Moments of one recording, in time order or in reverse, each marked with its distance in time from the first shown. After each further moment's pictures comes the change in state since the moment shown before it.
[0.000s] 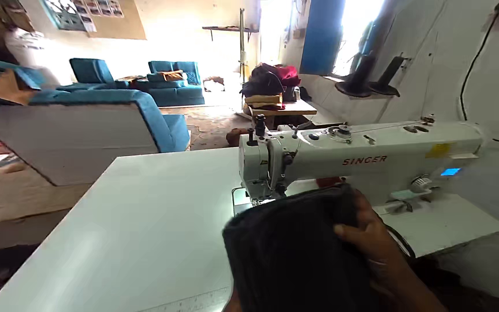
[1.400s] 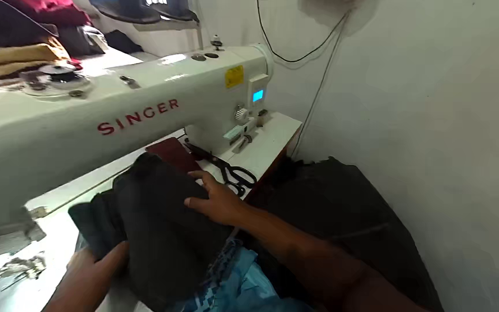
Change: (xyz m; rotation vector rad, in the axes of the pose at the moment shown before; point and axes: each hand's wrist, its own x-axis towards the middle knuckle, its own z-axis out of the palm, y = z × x) left_hand 0.166 -0.101 0.008 0.737 -0.027 -0.530; right_hand -0.011 0.034 -0.117 -0.755 0.219 0.370
